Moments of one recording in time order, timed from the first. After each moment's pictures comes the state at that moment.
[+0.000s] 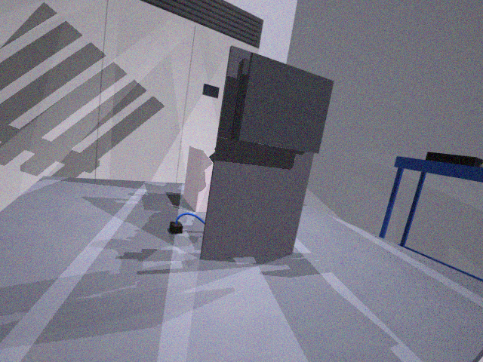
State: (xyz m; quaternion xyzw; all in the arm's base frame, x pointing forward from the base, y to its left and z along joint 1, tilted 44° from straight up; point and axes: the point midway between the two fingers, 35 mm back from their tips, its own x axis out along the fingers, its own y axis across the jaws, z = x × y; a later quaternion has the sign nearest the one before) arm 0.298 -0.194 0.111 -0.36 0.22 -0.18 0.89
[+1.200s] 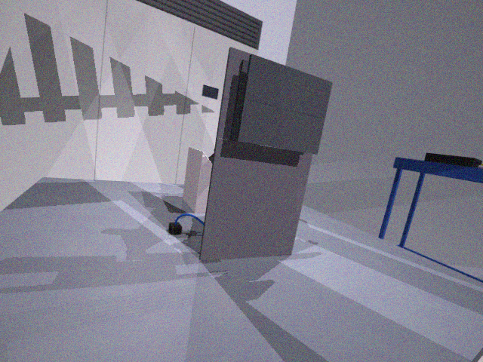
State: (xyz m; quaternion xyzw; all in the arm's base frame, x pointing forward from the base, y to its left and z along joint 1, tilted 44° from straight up) arm 0.312 -0.198 0.114 -0.36 0.23 -0.18 0.89
